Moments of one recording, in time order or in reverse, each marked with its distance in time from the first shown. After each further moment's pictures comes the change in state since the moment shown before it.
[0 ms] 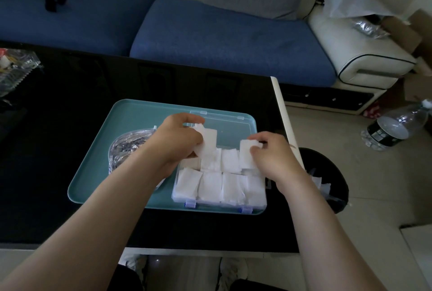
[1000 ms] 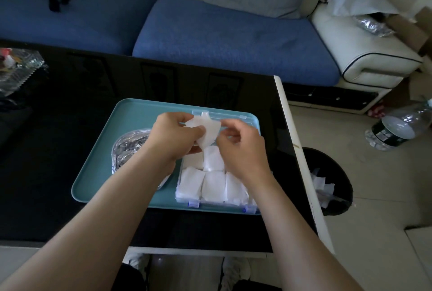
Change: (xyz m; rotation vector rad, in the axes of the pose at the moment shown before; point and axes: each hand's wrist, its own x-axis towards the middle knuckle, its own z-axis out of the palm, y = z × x) left_hand 0.008 -0.006 -0.003 -0.047 0.127 0.052; right_hand -0.006 -0.021 0.055 0.044 0.079 -0.278
